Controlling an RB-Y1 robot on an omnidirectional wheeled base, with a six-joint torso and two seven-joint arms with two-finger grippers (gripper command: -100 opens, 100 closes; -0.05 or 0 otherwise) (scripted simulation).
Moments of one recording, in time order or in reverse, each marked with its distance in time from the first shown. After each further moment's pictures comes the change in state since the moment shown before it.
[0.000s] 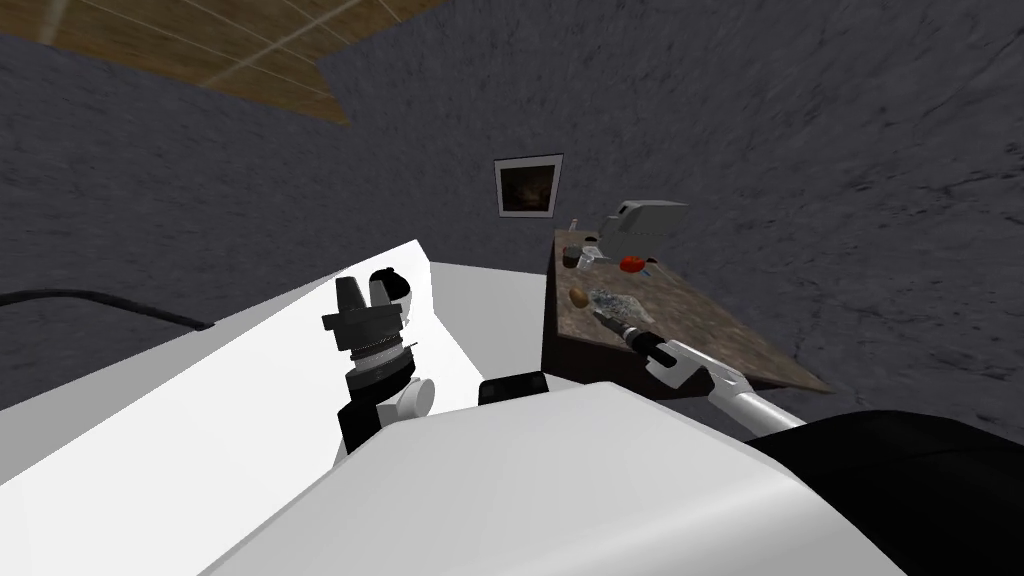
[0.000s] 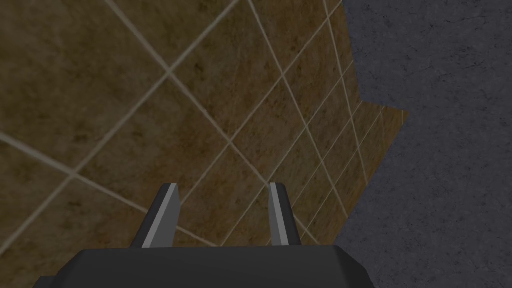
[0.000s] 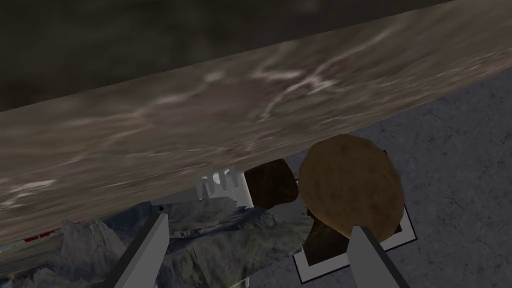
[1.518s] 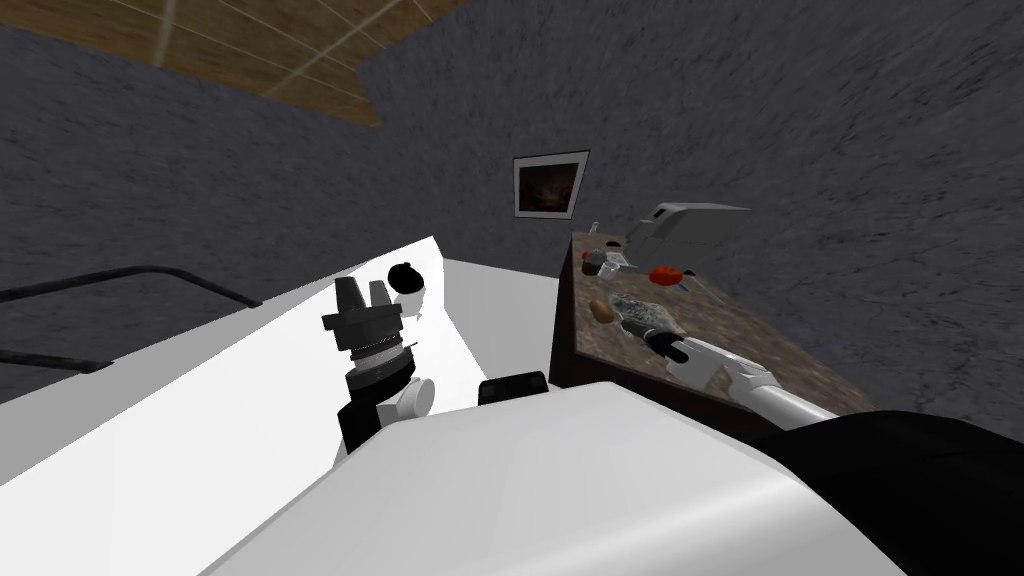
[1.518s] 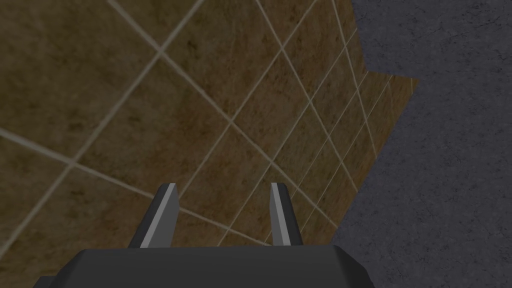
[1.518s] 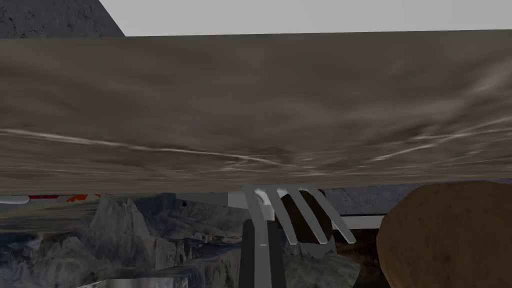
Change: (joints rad) left arm 0.000 0.000 0.000 0.000 0.000 0.000 0.000; right arm -0.023 -0.117 0.028 0.167 0.021 0.134 0.013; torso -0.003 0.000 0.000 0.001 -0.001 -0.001
